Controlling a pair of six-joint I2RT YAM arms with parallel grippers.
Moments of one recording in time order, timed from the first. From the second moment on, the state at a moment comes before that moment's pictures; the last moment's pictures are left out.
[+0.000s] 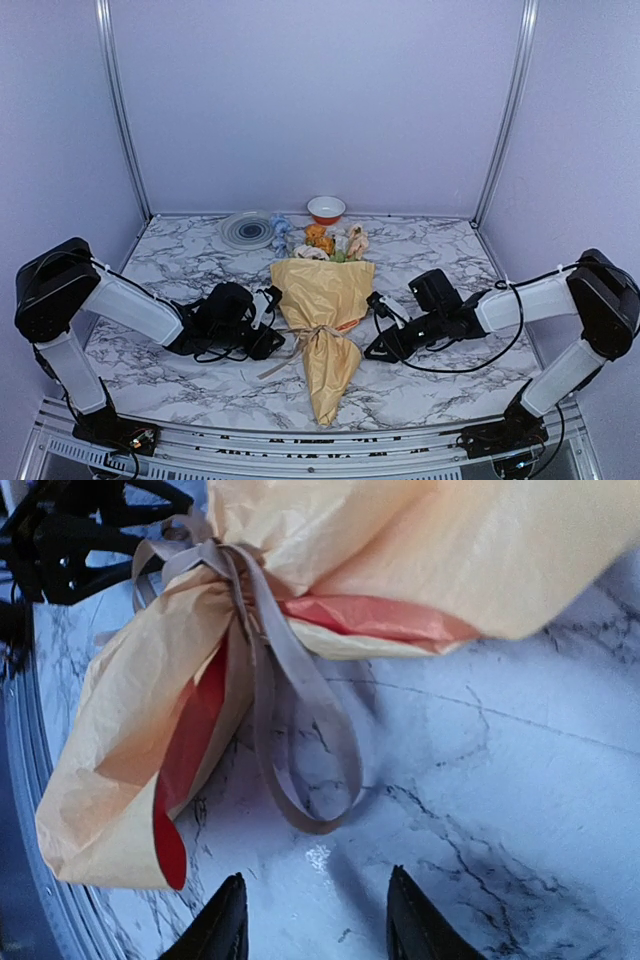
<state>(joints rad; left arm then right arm) -0.88 1.75 0.67 0.33 -0.02 -0.23 0.66 1.55 0.61 0.01 -0.52 0.14</state>
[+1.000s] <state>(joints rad) -0.37 0.90 0.42 -0.09 -0.70 -0.33 0.07 1.06 0.52 0.19 0.13 0.22</state>
